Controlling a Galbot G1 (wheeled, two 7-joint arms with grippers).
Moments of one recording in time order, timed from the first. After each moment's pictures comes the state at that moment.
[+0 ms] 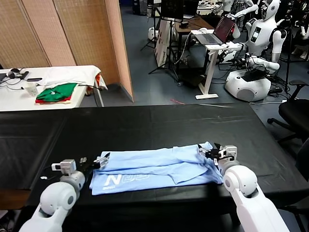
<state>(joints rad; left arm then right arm) 1.29 -1.08 -0.52 -1.89 -0.65 0.56 -0.10 -1.05 1.15 0.38 1.76 0.55 -0.64 0.19</state>
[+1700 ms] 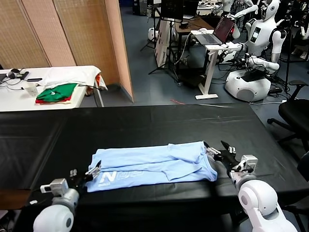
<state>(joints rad) 1.50 -1.31 -0.70 -2.01 -0.47 0.46 -0.05 -1.30 1.14 0.55 2.04 0.59 -0.50 0.09</state>
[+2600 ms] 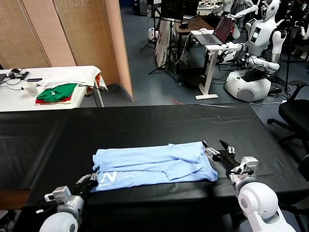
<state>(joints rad) 1.52 -1.36 -0.69 -2.00 -0.51 0.45 0.00 -1.30 1.16 0.56 2.06 0.58 -0.48 0.09</state>
